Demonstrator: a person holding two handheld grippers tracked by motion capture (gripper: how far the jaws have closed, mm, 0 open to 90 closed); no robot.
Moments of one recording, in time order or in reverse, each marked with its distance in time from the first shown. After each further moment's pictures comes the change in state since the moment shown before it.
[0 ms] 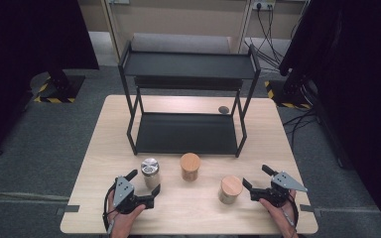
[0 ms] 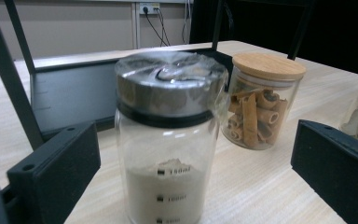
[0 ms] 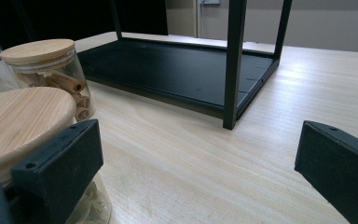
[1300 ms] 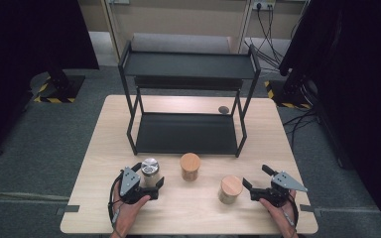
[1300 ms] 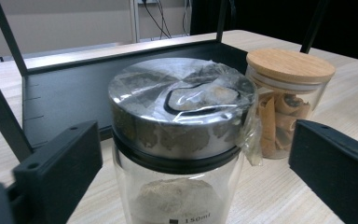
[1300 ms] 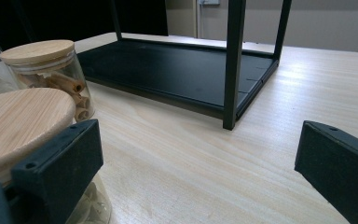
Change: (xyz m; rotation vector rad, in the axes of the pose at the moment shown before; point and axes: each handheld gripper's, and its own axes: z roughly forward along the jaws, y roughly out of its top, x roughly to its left) left arm 0.006 0.016 0.026 0.061 0.004 0.035; right arm 0.000 0.000 0.000 -0.002 0.000 0.002
